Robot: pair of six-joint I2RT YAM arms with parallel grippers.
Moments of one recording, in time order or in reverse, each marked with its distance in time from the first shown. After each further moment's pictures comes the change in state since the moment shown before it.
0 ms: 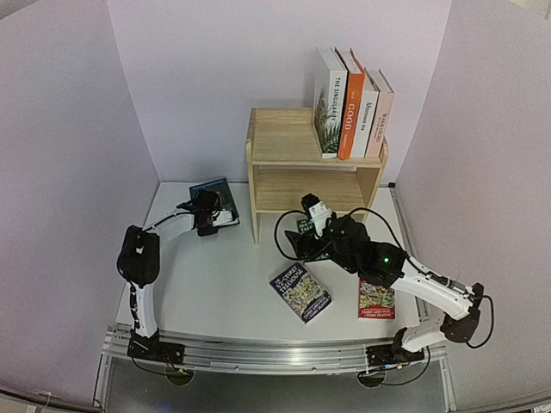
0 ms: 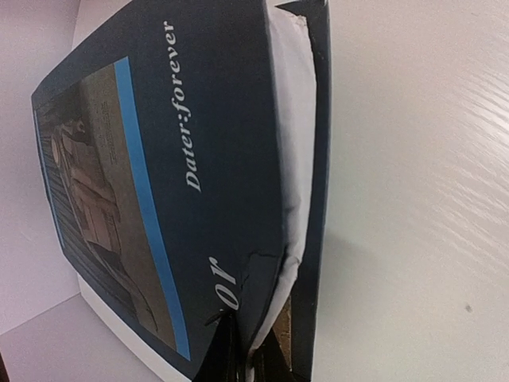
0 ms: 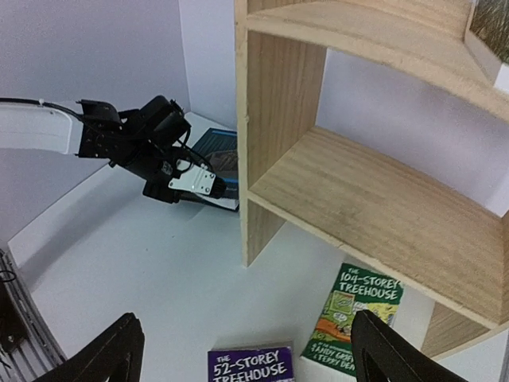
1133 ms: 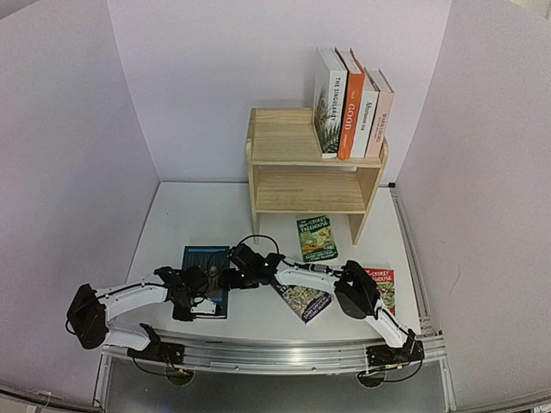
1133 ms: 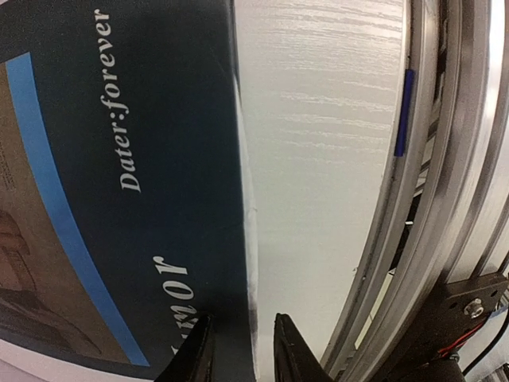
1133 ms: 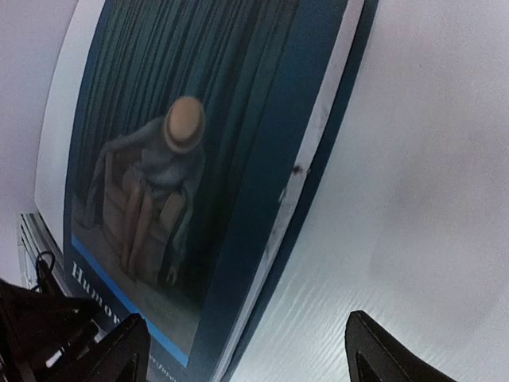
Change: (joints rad) left arm -0.395 -0.831 -0.892 -0.472 0.165 -0.169; right arm 0.041 1.010 0.488 -0.012 -0.551 0.681
